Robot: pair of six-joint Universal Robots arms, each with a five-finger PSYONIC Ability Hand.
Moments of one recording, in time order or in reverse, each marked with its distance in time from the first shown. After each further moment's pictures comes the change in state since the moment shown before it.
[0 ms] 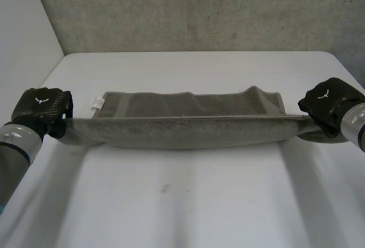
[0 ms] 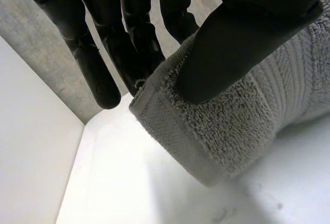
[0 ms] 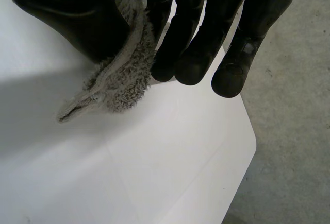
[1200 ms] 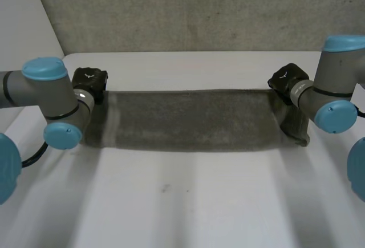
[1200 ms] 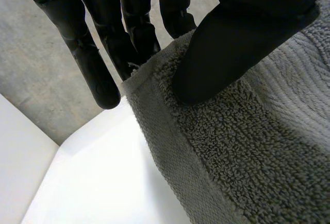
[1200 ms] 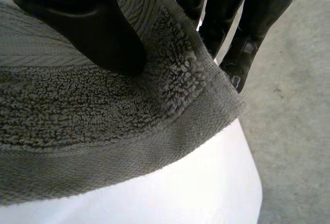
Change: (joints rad) left arm -0.145 -0.843 0.967 -0.093 -0.128 -0.002; right arm 0.058 0.871 -1.024 0.066 -0.011 0.031; left_hand 0.000 0.000 0.000 0.000 0.000; right_hand 0.002 0.001 0.000 0.000 0.007
